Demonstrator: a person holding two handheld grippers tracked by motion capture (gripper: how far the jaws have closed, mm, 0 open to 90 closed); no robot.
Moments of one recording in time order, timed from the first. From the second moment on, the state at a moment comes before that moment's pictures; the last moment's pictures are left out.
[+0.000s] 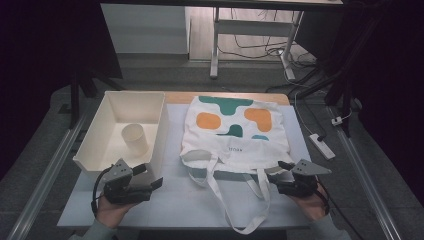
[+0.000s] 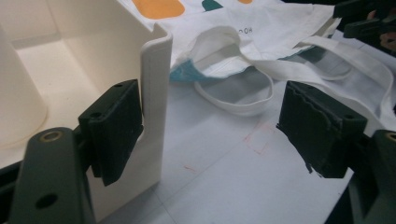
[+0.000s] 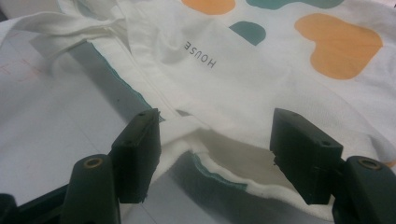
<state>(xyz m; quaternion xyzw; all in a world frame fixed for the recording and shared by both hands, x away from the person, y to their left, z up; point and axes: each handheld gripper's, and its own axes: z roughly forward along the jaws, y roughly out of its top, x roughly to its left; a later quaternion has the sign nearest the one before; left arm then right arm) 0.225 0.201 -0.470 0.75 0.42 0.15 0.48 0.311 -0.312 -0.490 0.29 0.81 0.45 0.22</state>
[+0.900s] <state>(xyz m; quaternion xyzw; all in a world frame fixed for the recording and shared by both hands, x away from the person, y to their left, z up) 0.242 0.127 -0.478 0.82 0.34 0.12 0.45 0.314 -0.311 -0.493 0.30 0.81 0.45 0.22</state>
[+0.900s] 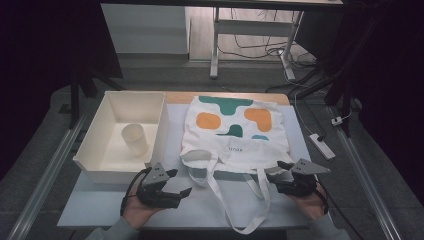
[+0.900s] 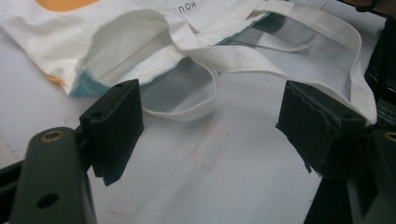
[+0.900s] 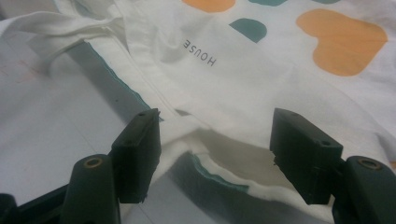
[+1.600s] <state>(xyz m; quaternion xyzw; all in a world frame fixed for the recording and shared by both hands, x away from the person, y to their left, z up) 0.264 0.081 -0.477 0.85 0.28 0.09 0.44 0.315 -0.307 -0.497 0.29 0.82 0.44 0.22</state>
